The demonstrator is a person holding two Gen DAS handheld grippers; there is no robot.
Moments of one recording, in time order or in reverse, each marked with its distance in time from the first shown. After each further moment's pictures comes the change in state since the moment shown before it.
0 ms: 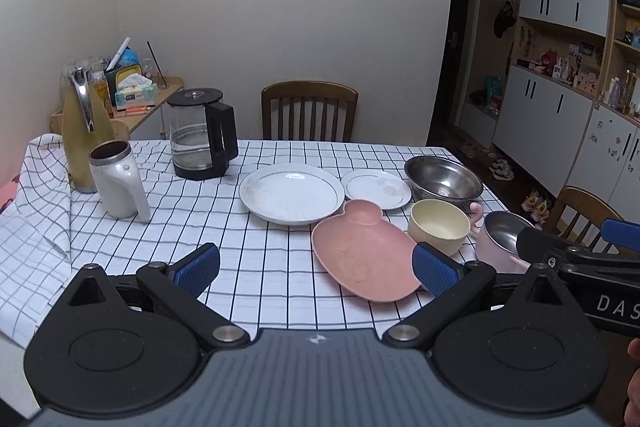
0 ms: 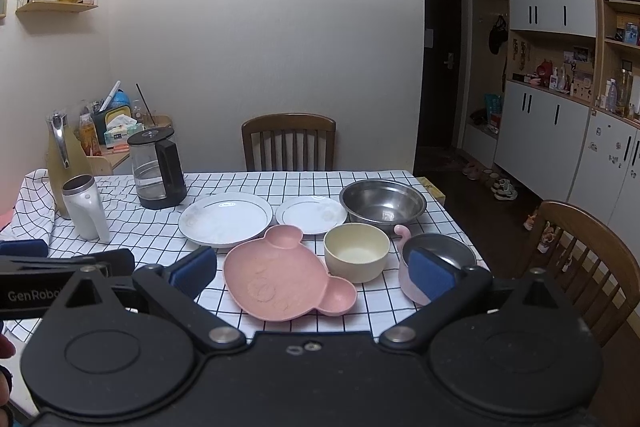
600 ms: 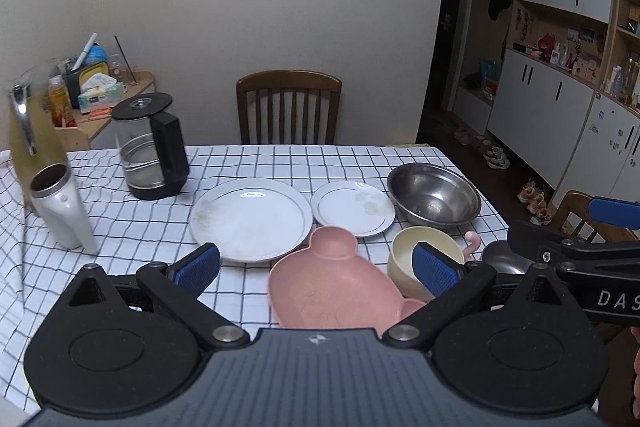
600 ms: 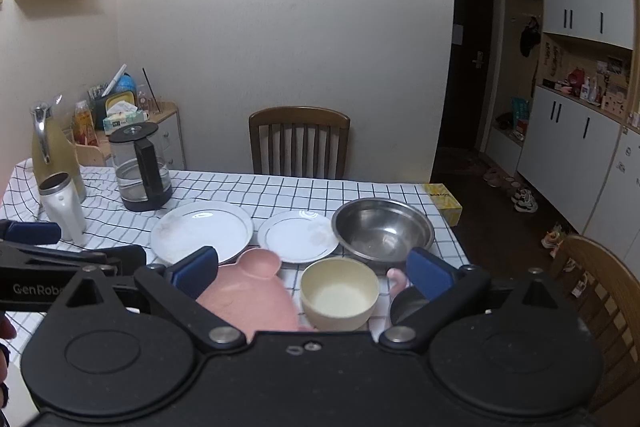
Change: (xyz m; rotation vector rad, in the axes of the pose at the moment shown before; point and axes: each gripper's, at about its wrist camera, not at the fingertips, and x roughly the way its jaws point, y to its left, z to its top) left arm 0.101 -0.051 0.062 0.012 0.069 -0.035; right arm 0.093 -0.053 0.054 -0.076 0.049 0.068
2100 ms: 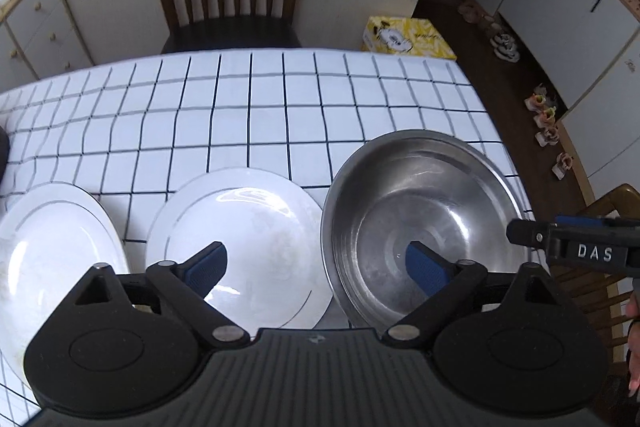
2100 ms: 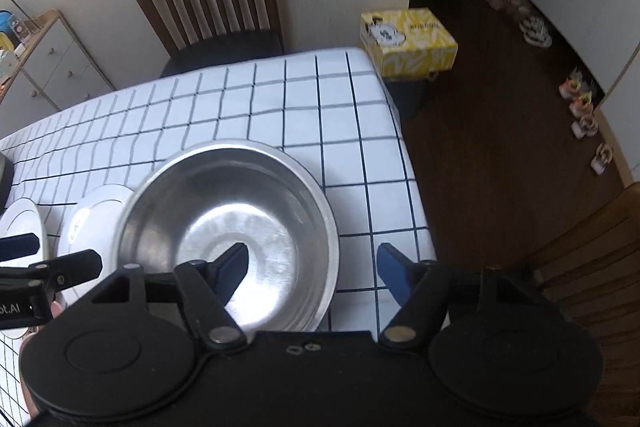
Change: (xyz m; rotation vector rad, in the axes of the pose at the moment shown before) left arm 0.367 -0.100 0.101 -0.042 0.515 -0.046; right arm 0.353 -0.213 0.049 0.193 0.621 0.020
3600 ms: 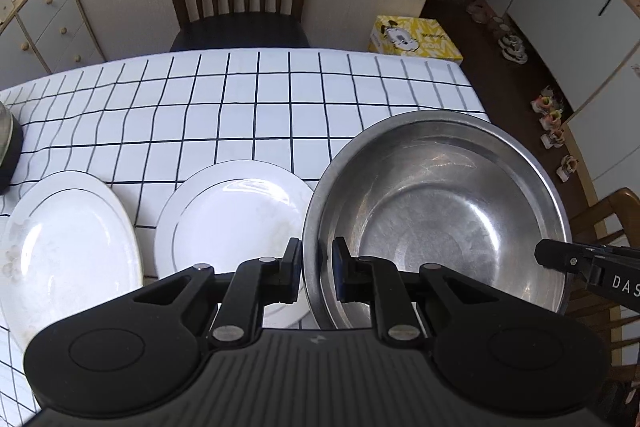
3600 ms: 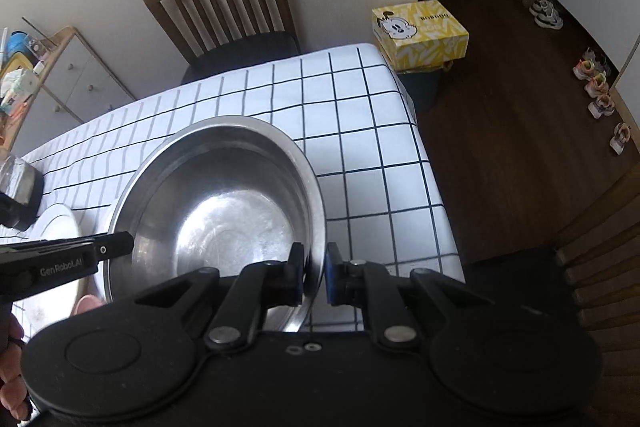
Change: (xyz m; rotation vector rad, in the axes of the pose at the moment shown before) left arm -0.027 -0.008 -0.004 -0.007 -0.005 0.017; right arm -0.035 -0.001 -0.013 0.042 -0.019 0.074
